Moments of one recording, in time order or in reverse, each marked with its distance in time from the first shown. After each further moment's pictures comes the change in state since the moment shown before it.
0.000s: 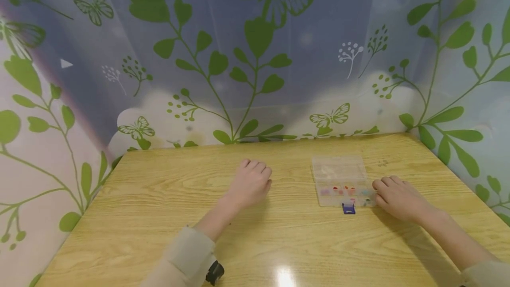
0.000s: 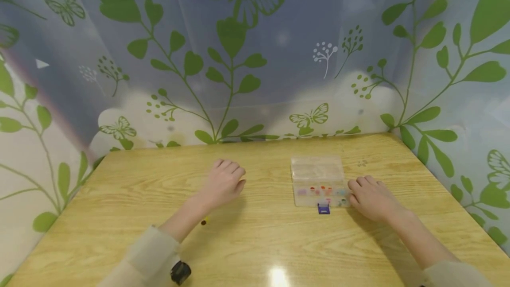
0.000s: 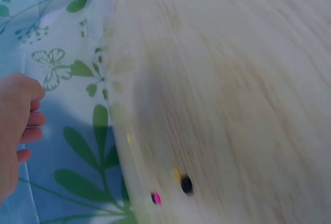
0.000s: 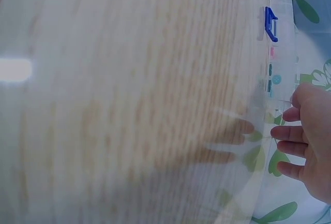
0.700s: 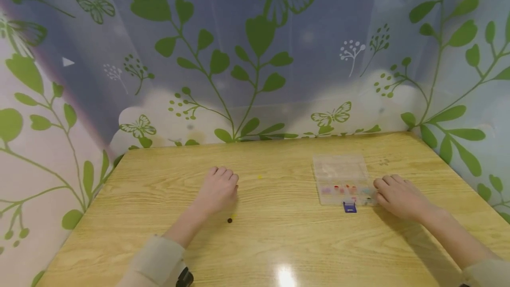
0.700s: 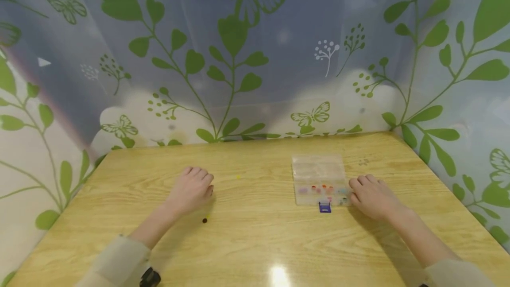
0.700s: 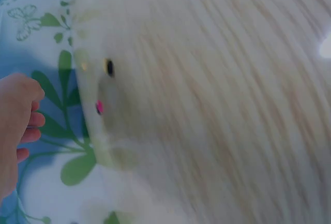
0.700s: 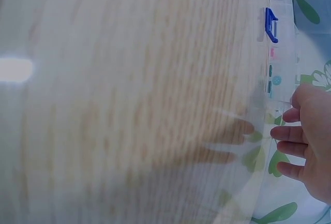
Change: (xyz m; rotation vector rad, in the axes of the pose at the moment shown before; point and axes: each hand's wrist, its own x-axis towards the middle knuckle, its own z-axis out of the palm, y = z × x) left_hand -0.061 -0.044 0.001 0.064 -0.102 -0.045; right_hand 0.002 0.000 0.001 -0.010 0.008 -0.007
